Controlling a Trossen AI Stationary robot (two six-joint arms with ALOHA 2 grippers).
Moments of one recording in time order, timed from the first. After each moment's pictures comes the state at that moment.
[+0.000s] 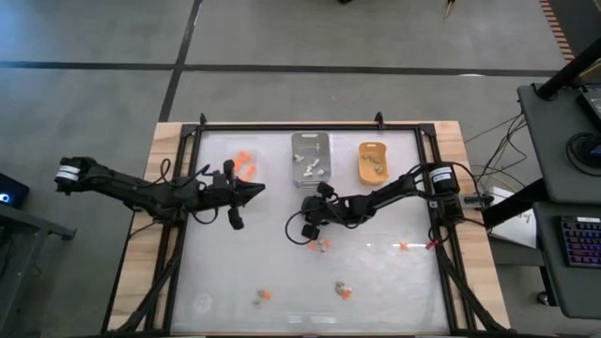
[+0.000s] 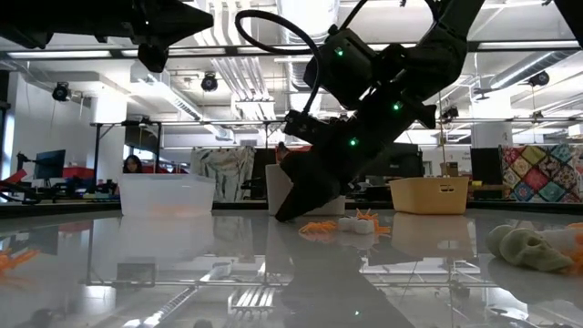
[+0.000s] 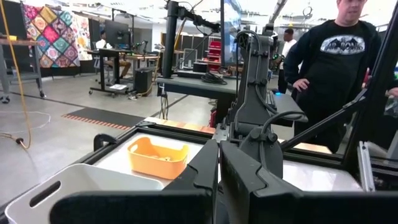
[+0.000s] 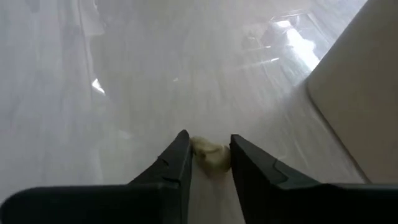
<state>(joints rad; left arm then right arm) -0.16 0.88 0.37 0.59 -0.38 -0.09 0.06 2.04 1.01 0.23 0.36 0.20</state>
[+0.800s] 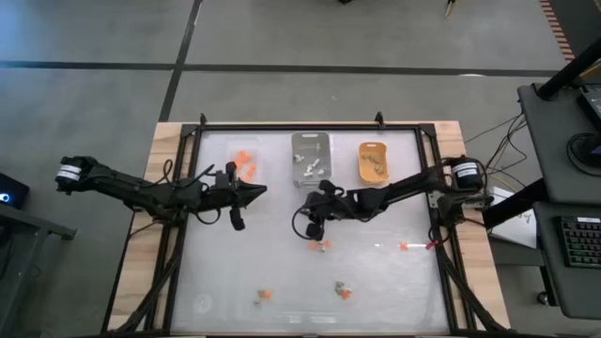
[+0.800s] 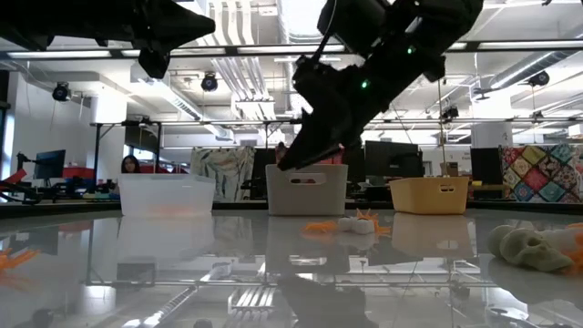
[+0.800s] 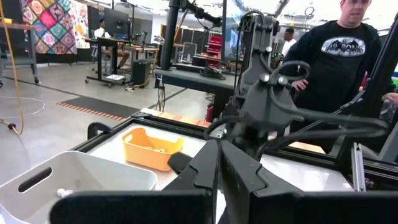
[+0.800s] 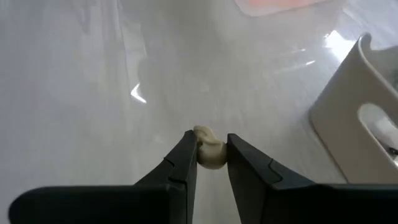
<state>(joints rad) -0.16 0.90 0.37 0.59 -0.38 -0.15 0.07 1.82 1.01 0.13 0.24 0.24</state>
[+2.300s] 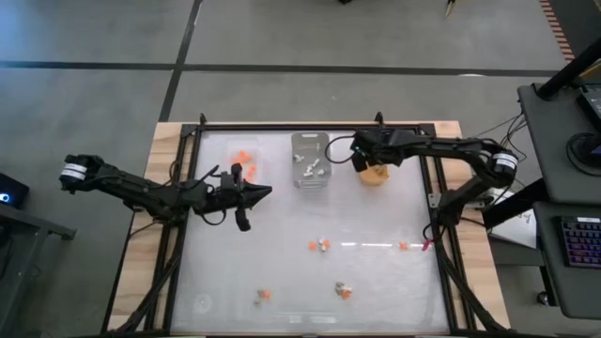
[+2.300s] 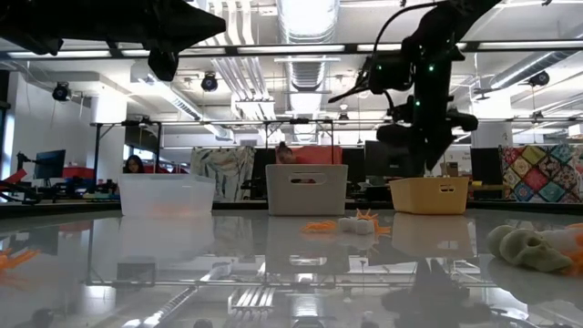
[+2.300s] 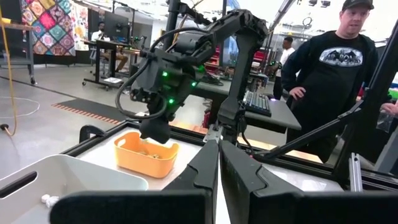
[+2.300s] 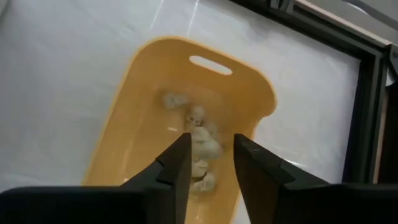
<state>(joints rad) -0.16 1.01 0.38 0.73 -0.38 -0.17 -0.48 1.53 1.01 -0.83 0.45 0.69</state>
